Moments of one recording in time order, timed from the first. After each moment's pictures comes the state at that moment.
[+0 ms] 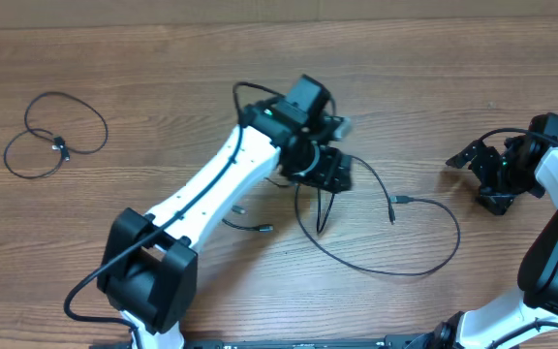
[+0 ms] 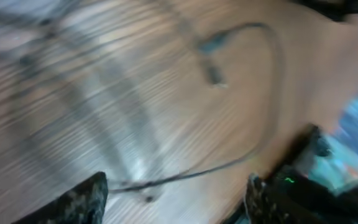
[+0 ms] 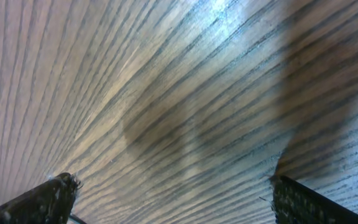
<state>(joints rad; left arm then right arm) -0.60 1.89 1.59 -0.98 0.48 -0.27 -0.44 1.84 1.13 -0.73 -0.36 0.38</state>
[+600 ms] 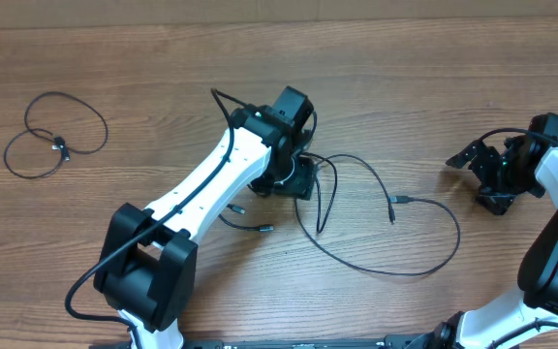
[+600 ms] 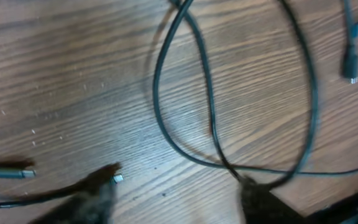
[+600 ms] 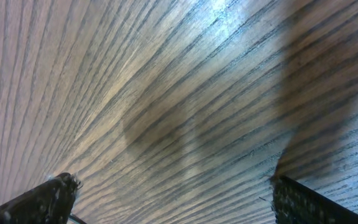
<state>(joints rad) -0.57 1.89 1.49 -1.06 0.24 -0.34 -0.44 1.84 1.13 -0.73 -0.36 0.38</state>
